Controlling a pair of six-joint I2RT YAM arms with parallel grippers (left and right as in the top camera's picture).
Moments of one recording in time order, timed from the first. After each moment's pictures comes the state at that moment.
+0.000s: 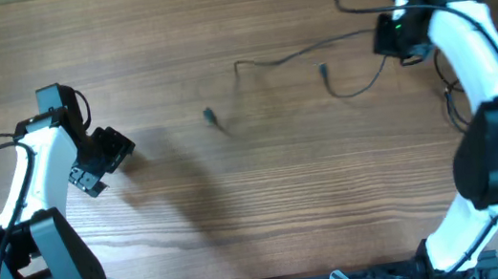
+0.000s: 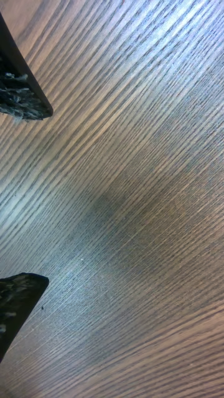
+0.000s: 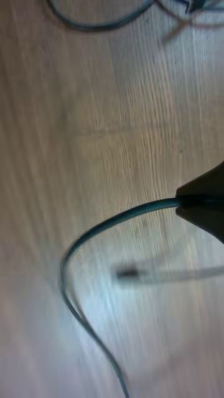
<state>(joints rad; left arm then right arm) 0.22 1.68 1.10 -0.94 0.05 -0.61 -0.06 1.92 1.60 -0.93 -0.10 0.23</state>
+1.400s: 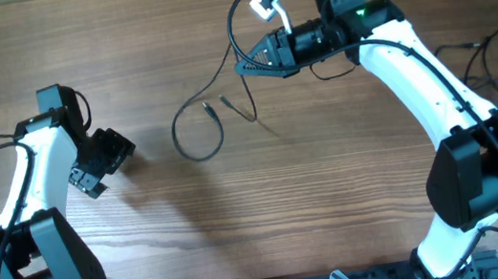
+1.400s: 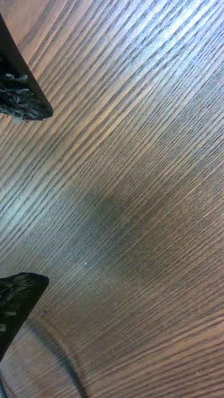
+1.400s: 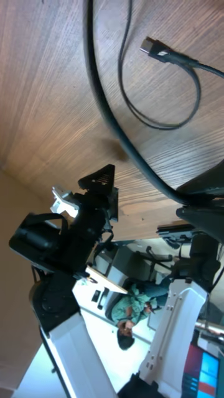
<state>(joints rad) 0.22 1.68 1.10 -0.95 0.05 -0.61 0.31 1.89 1.60 -0.67 -1.17 -0.01</state>
